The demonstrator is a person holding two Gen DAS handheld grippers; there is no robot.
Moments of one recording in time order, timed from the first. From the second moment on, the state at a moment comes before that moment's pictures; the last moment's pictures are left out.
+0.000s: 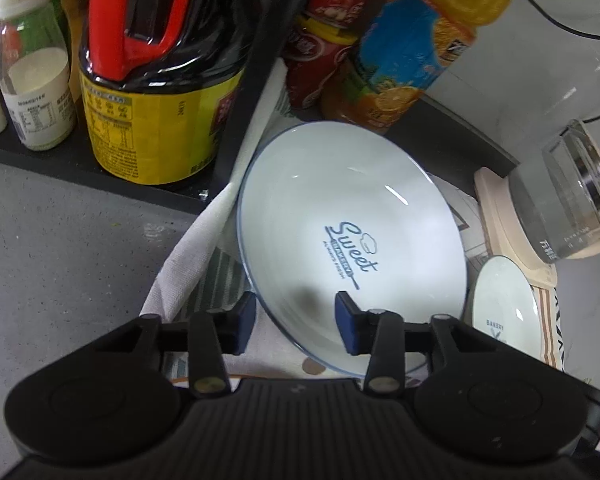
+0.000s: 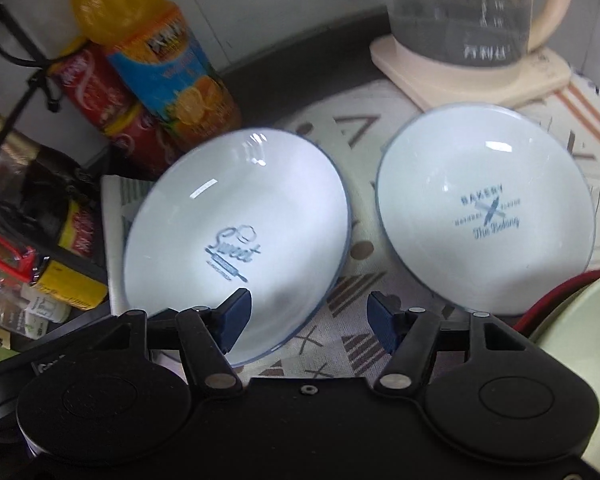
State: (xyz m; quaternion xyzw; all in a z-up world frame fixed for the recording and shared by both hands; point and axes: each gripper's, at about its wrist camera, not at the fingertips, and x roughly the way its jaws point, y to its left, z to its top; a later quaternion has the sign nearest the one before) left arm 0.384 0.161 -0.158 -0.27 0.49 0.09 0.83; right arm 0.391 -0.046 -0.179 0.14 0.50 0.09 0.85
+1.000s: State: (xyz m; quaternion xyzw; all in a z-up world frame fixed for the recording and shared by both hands) left arm 0.370 0.168 -0.158 -0.30 0.46 0.10 0.83; right arm 0.401 -0.041 -0.187 0.16 0.48 0.11 0.85
